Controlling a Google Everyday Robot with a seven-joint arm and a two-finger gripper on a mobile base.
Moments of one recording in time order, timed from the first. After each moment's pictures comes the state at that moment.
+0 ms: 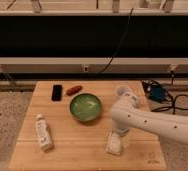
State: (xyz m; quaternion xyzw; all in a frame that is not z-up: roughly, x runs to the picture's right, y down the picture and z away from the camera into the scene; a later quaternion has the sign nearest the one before) arm 0.135 0.248 0.739 -0.33 -0.07 -0.24 0.91
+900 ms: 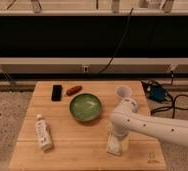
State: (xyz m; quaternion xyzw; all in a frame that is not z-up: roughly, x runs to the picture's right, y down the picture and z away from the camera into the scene) arm 0.127 0.268 0.759 -0.33 -0.10 -0.25 0.91
